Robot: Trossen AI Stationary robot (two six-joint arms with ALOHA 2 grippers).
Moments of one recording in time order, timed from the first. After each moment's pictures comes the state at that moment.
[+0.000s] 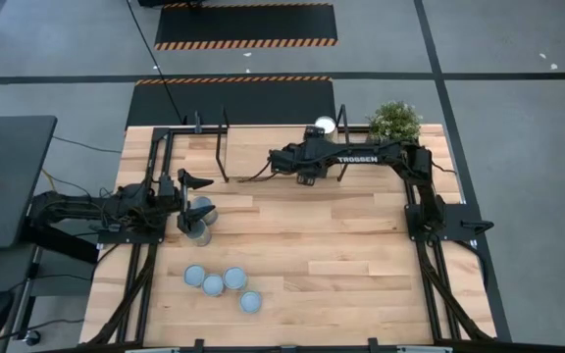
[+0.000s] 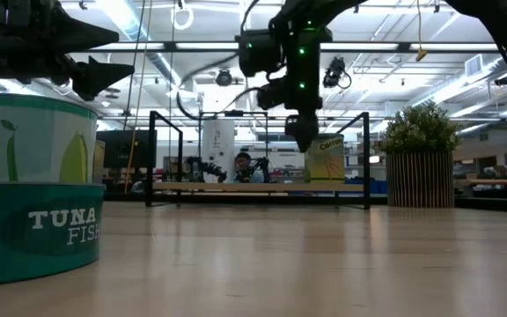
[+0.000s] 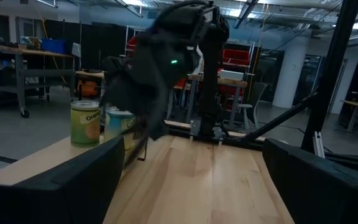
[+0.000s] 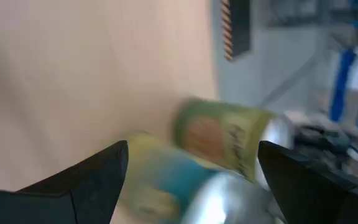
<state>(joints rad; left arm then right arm) -0.02 0.18 0.02 0.32 -0.22 -0.12 -0.19 2.04 1.74 -1.14 0.76 -0.01</state>
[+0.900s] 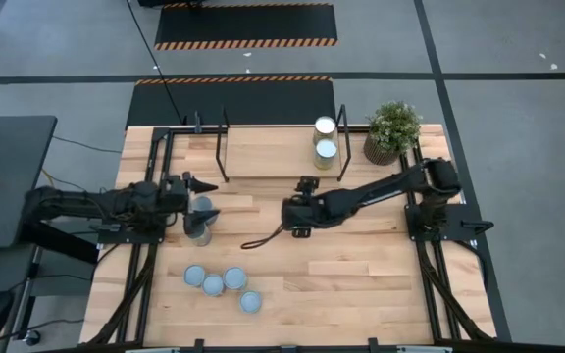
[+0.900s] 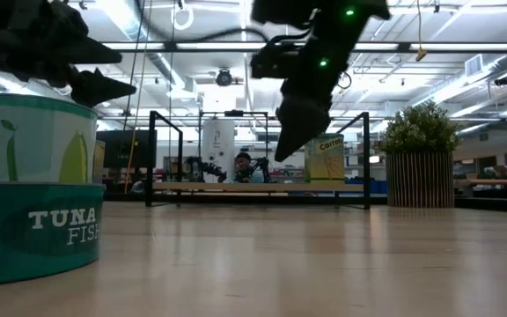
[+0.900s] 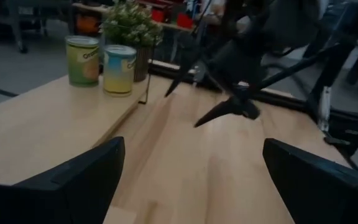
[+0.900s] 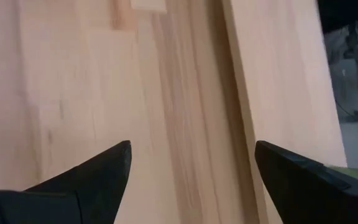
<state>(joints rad) -0.02 0.32 0.16 0.04 -0.20 -0.22 0.13 1.85 1.31 -0.59 0.62 0.07</state>
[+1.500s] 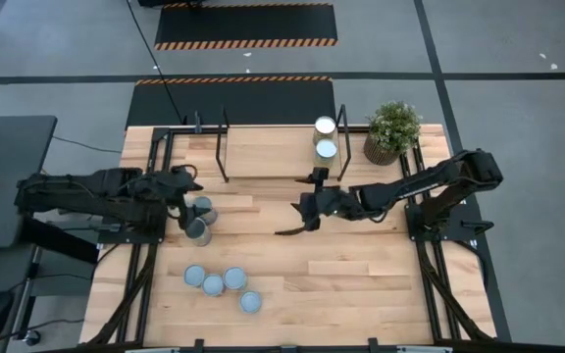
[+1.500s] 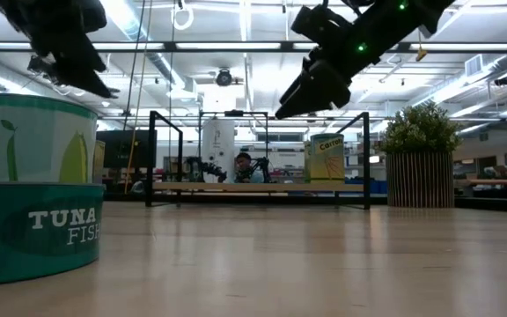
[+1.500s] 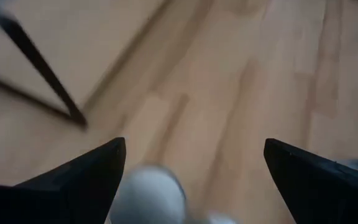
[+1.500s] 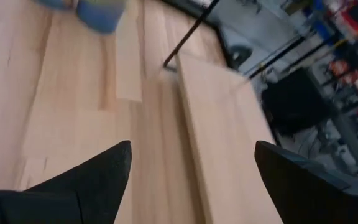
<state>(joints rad) -0.02 0.66 0.71 -0.81 -0.20 -0.43 0.11 1.54 0.89 0.10 0.57 -0.33</state>
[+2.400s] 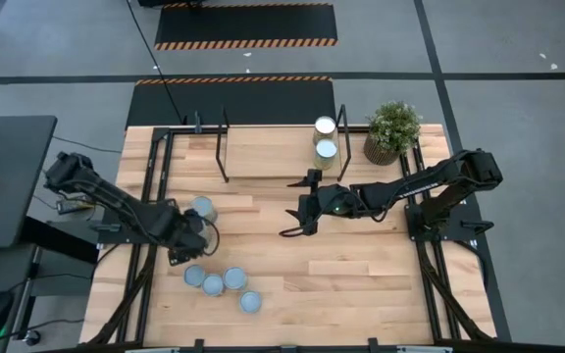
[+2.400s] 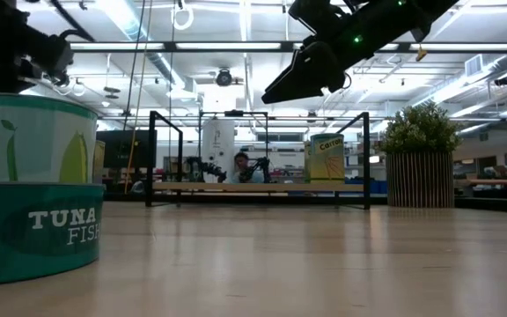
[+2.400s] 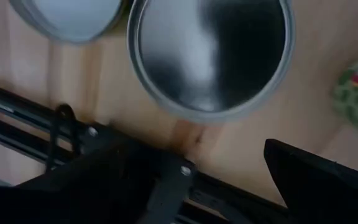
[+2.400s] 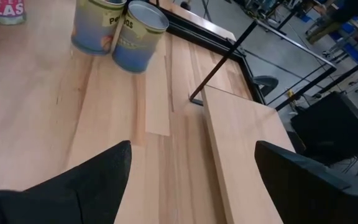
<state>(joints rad) -0.48 1.27 0.87 -1.36 -0.14 -0.80 0.10 1.54 0.88 0.19 0.42 -0.33</state>
